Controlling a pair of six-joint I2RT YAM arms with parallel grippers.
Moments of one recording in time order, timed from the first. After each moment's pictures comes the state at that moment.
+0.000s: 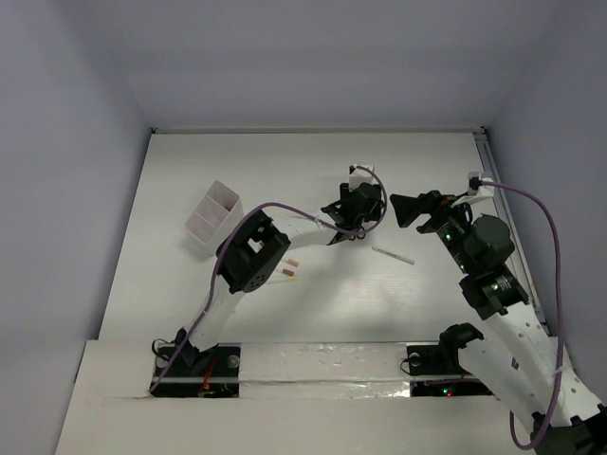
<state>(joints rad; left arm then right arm) -0.91 2.22 1.56 0.12 -0.43 -0.56 0.36 0.65 0.67 0.03 0.00 0.50</state>
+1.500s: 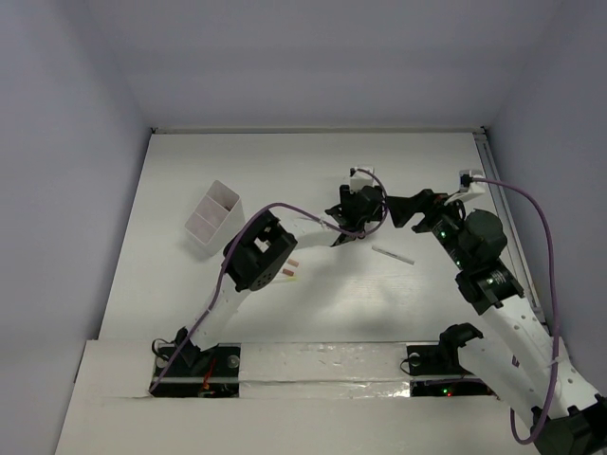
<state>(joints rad) -0.91 2.30 1.63 0.14 -0.49 -0.57 0.36 0.70 0.67 0.03 -0.03 0.50</state>
